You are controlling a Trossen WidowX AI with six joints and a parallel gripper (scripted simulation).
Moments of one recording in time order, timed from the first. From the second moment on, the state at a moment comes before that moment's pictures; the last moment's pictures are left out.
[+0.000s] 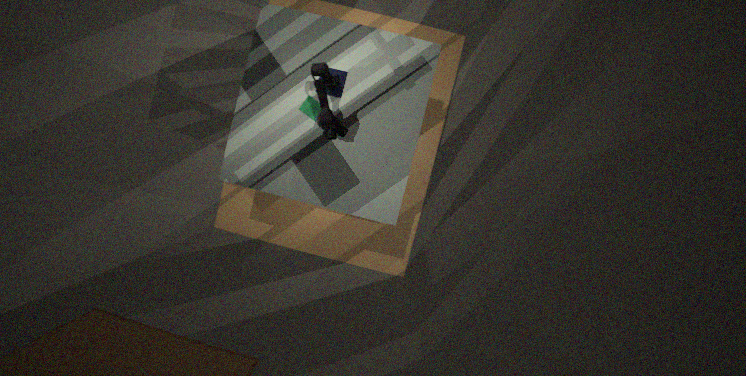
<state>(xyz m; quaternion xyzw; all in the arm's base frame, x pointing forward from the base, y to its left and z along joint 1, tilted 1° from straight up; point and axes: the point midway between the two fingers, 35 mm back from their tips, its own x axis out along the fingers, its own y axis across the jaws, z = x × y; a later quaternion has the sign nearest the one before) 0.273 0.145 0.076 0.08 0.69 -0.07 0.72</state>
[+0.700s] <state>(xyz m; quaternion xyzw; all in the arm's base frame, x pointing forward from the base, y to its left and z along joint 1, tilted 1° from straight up) 0.272 0.152 0.097 0.08 0.69 -0.08 0.71</state>
